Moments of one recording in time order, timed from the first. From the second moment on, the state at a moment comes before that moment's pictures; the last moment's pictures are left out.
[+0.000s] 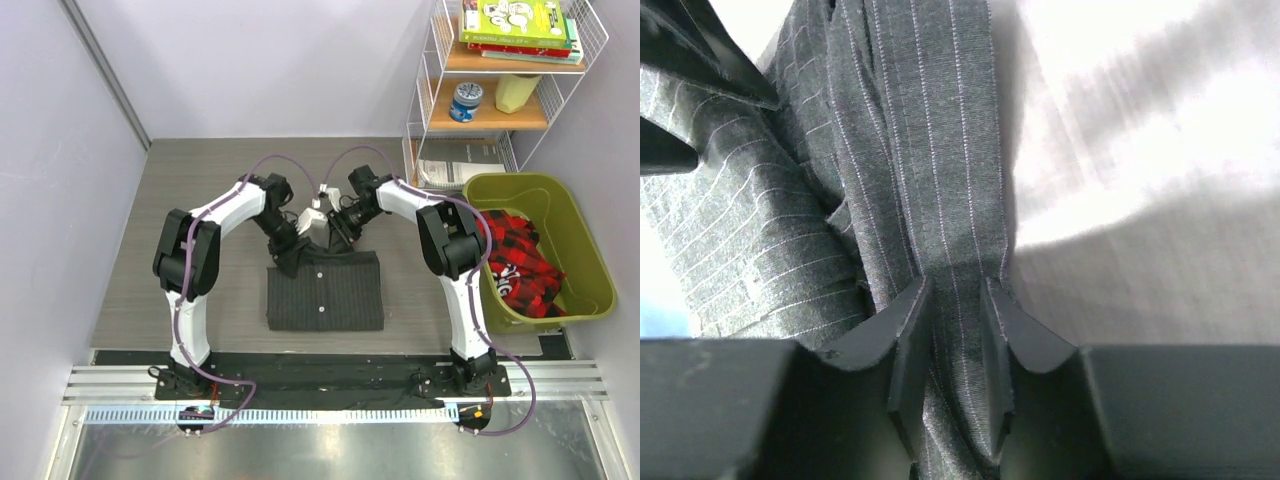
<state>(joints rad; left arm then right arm) -0.42 2.04 1.57 -1.14 0.67 0.79 0.44 2.26 1.69 -0.74 -0.85 -0.38</state>
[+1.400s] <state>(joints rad) -0.62 2.03 1.54 -0.91 0.64 0.70 0.43 2.37 1.78 -0.72 -0.96 -0.20</state>
